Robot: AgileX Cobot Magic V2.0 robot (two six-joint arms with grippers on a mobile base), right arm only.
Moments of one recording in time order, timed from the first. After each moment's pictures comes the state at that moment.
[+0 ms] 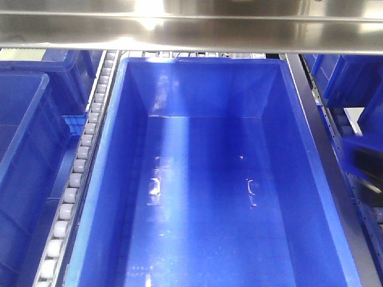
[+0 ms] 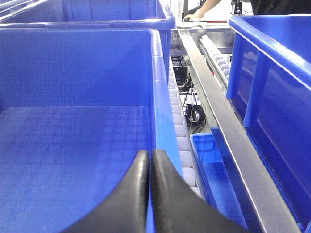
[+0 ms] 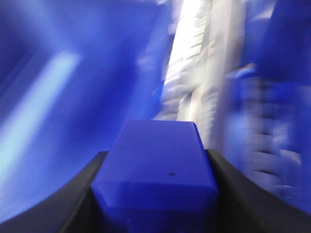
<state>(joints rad) 0.21 0.82 -0.77 0.04 0.59 -0.12</state>
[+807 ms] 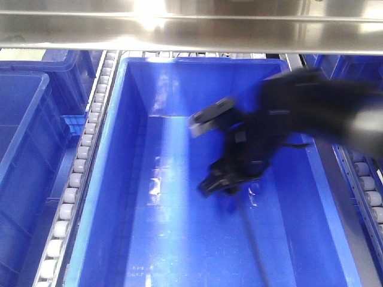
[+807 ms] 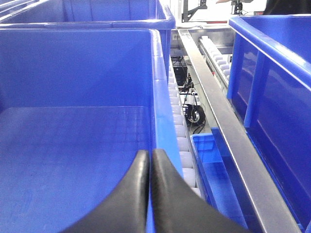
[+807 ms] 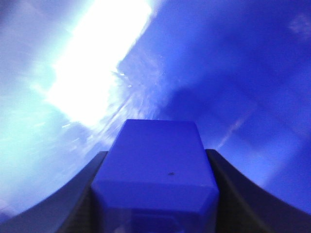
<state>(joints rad) 0.57 1.78 -1.37 -0.03 1.01 -0.08</state>
